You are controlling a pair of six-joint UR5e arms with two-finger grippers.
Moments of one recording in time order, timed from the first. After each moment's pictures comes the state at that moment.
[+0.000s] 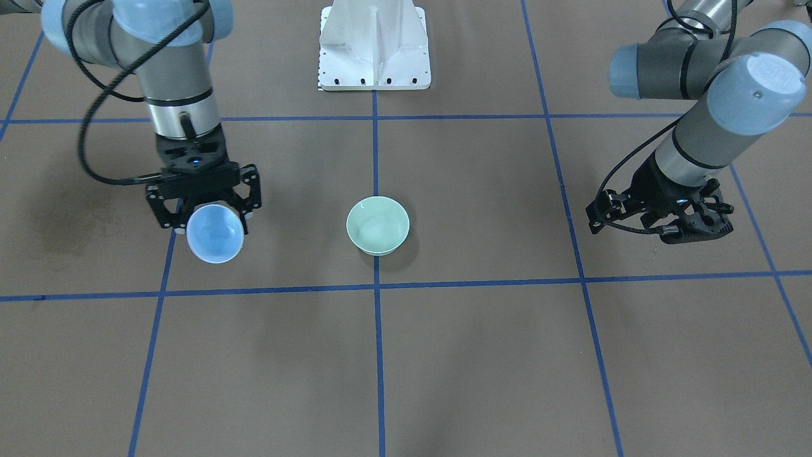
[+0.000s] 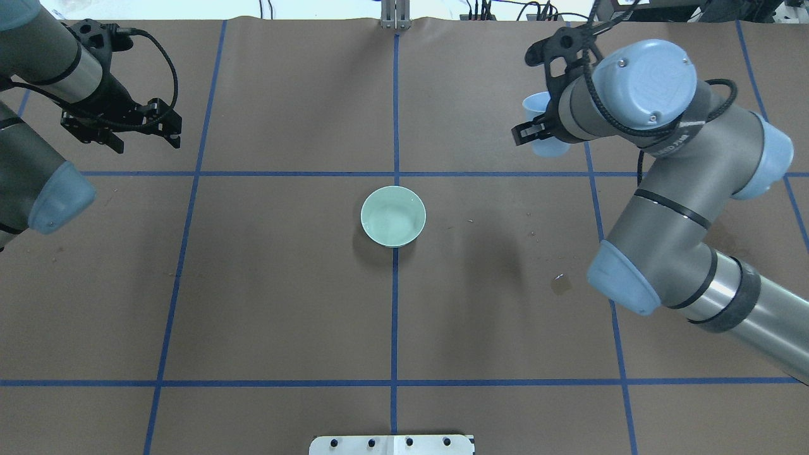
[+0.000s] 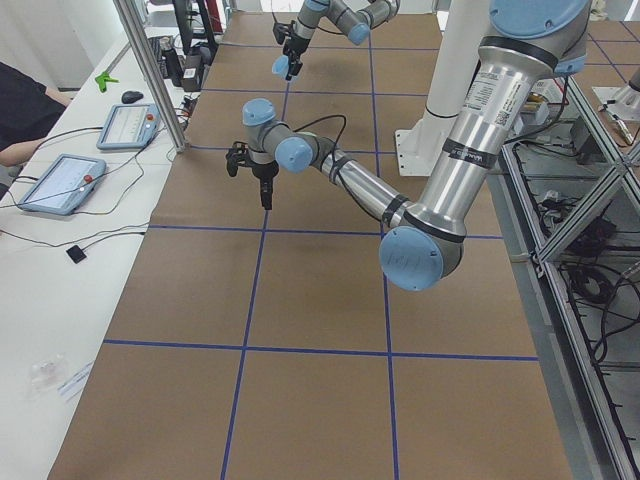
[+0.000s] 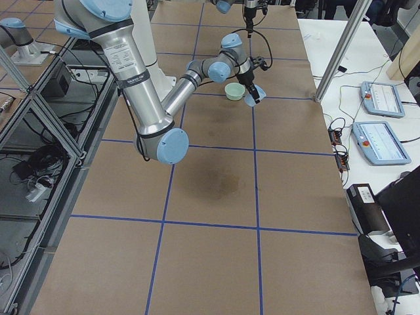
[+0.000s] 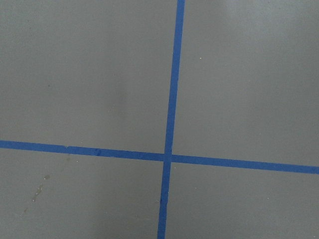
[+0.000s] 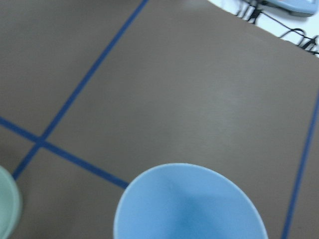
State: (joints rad) left arm -1.00 -1.96 -1.74 -1.59 -2.19 -0.88; right arm 0.76 -1.12 1.90 -1.53 1.58 0.76
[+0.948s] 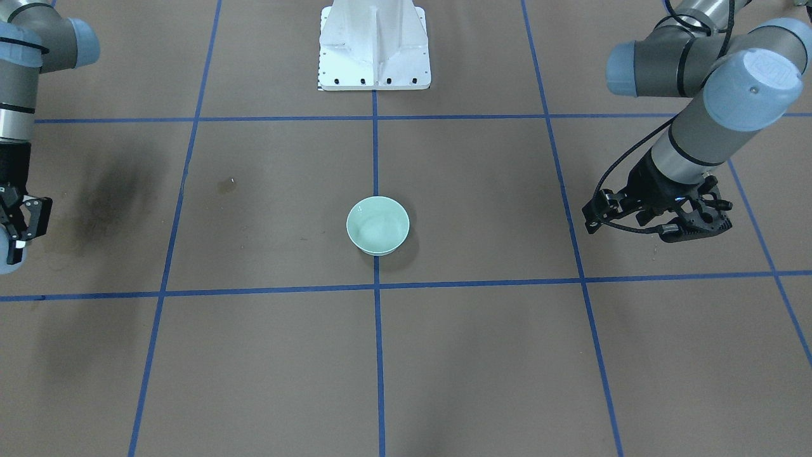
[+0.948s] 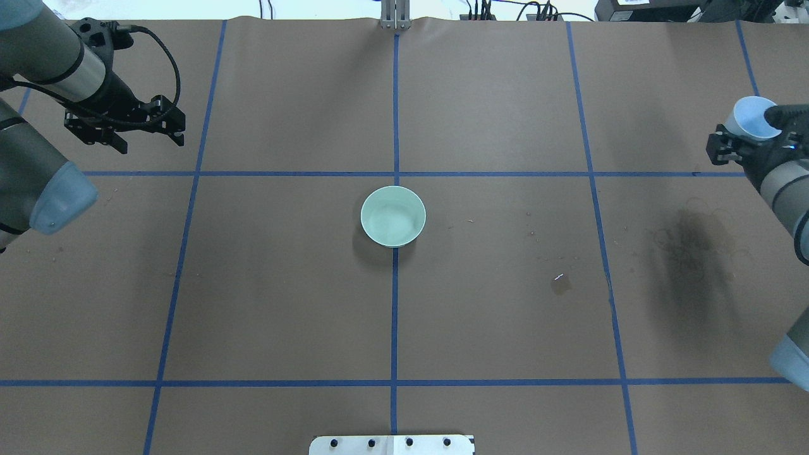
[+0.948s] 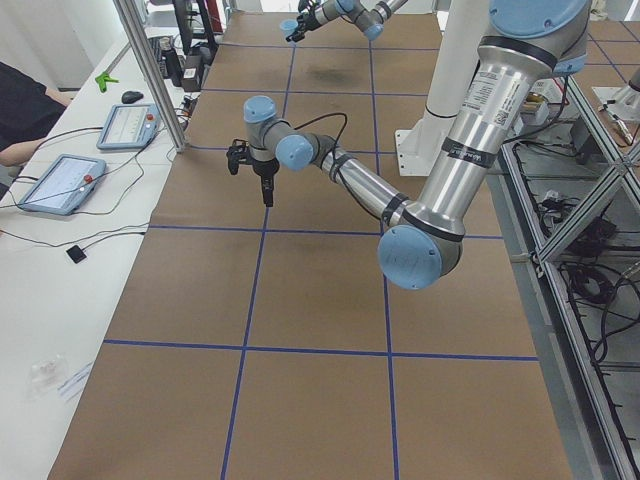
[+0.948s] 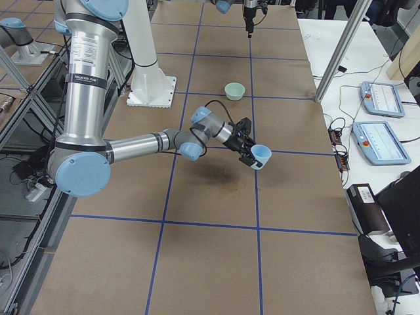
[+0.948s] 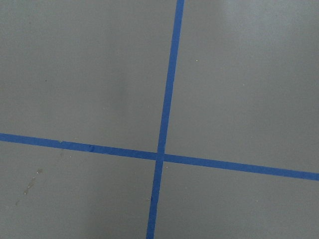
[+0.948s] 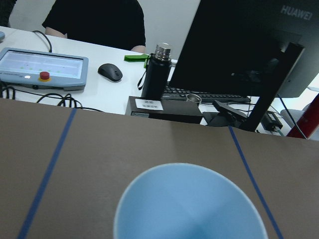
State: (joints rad) left arm -1.00 -1.97 -1.75 -1.60 -2.19 -0.94; right arm 0.78 -1.73 1.75 -0.68 1.08 0.97
